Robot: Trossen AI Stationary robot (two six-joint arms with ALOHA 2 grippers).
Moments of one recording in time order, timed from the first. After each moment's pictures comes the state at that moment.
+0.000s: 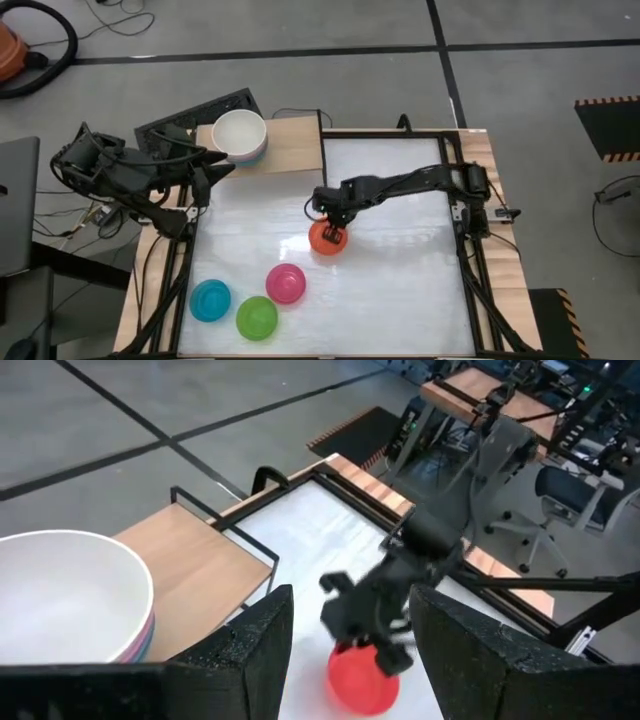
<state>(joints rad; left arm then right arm) -0.39 1.16 1.86 -1.24 -0.78 -0.77 -0.04 1.94 1.48 -0.78 -0.01 0.38</state>
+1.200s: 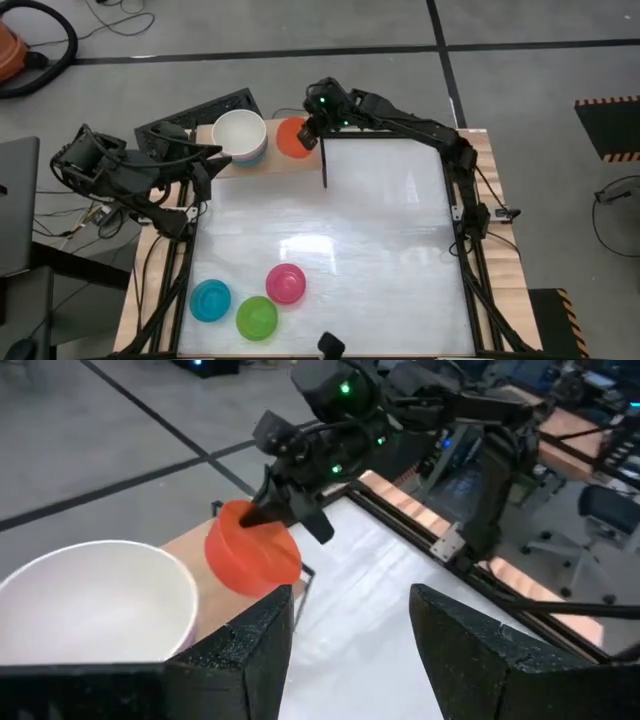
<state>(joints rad) -0.39 1.16 1.86 -1.30 -0.88 -0.80 -0.43 2.07 2.12 -0.74 0.00 0.17</state>
